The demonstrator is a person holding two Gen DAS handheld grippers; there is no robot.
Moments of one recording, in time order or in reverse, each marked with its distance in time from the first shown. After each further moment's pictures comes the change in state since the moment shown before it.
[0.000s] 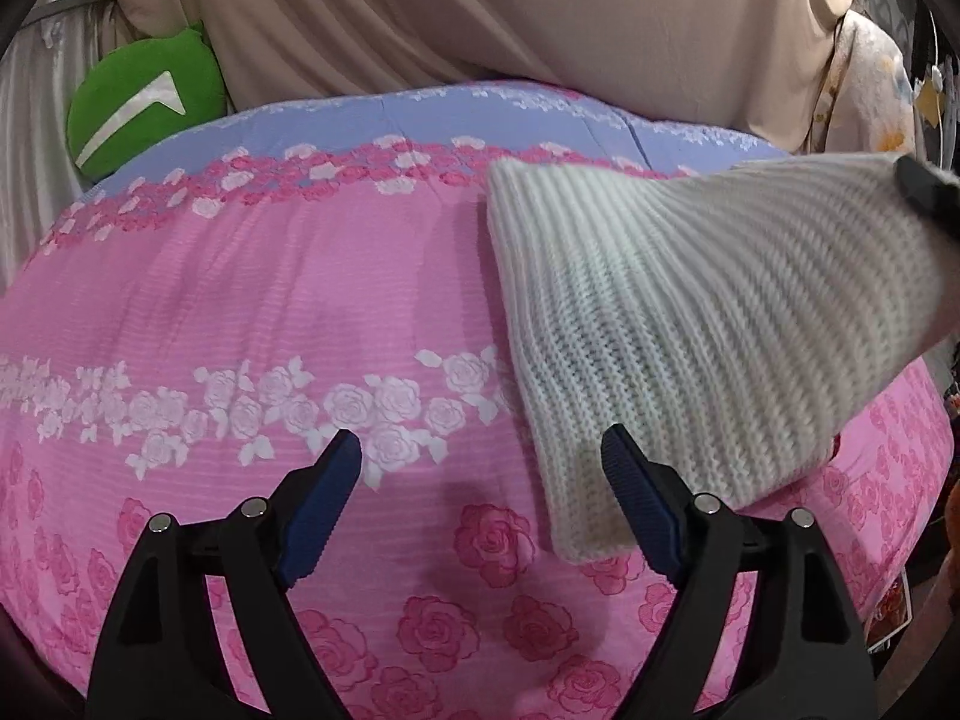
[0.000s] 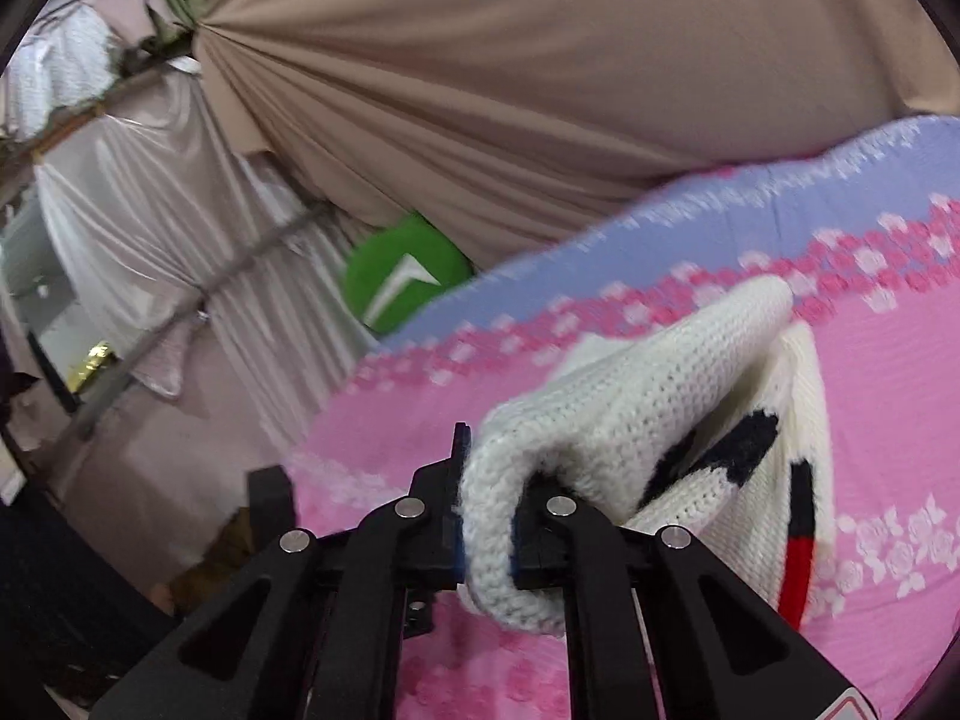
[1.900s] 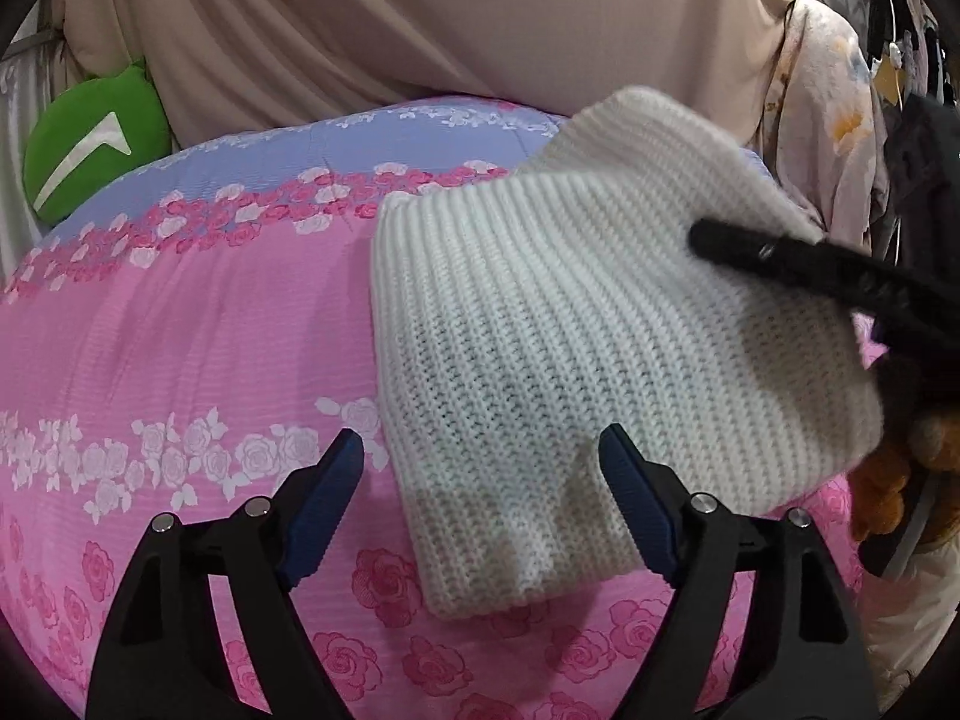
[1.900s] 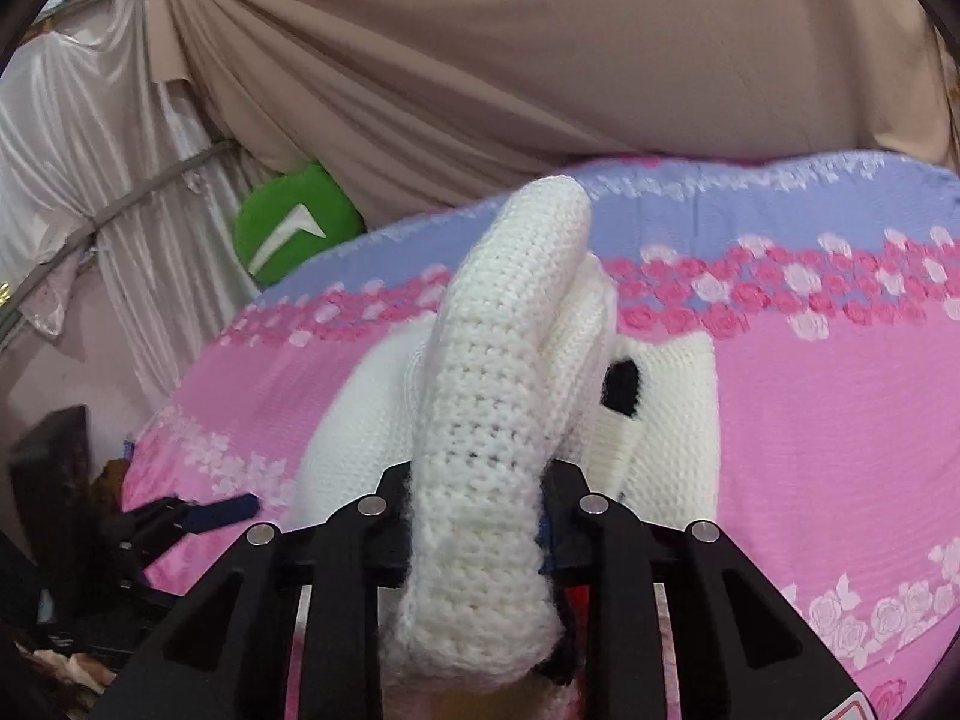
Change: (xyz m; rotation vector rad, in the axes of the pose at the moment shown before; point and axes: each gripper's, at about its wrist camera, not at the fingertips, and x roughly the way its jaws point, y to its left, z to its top) left arm 0.012 -0.044 0.013 0.087 -0.007 -0.080; right arm 0.059 -0.078 -0.014 -0.085 0.142 -0.323
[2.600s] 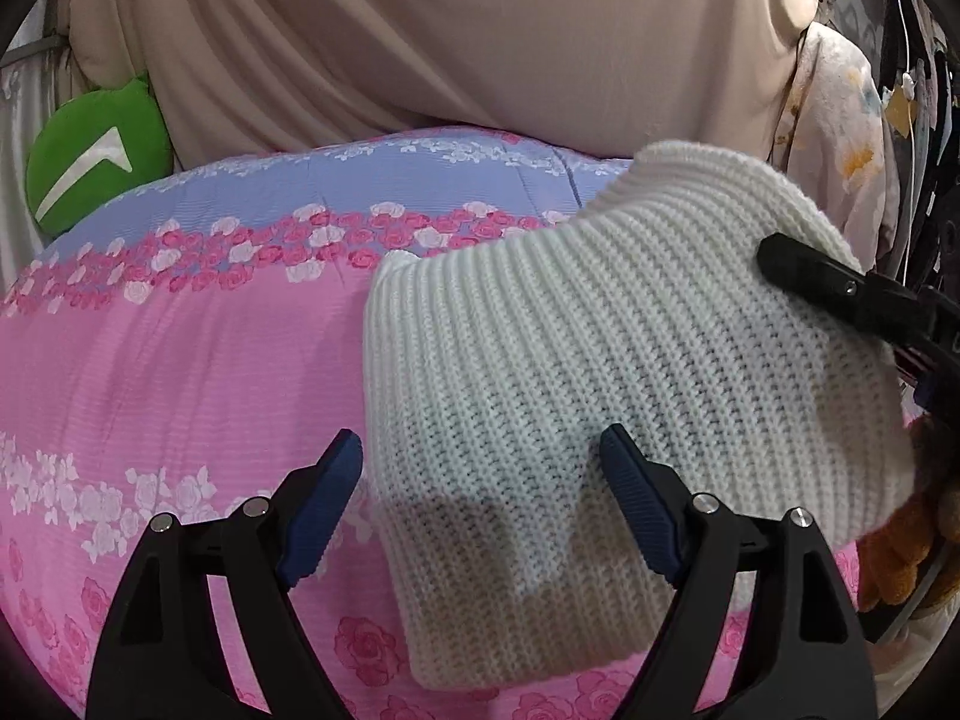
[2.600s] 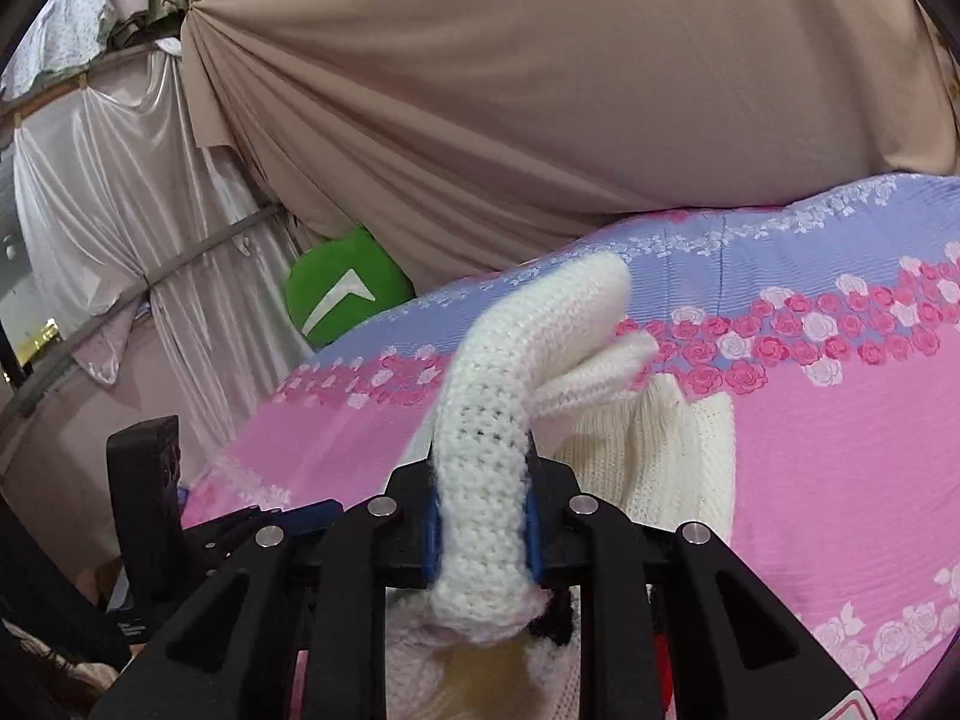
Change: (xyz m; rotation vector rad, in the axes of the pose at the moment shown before) left arm 0.008 -0.014 0.036 -0.029 -0.052 0.017; right arm -0.046 -0.003 0.017 0.040 -0.149 0.154
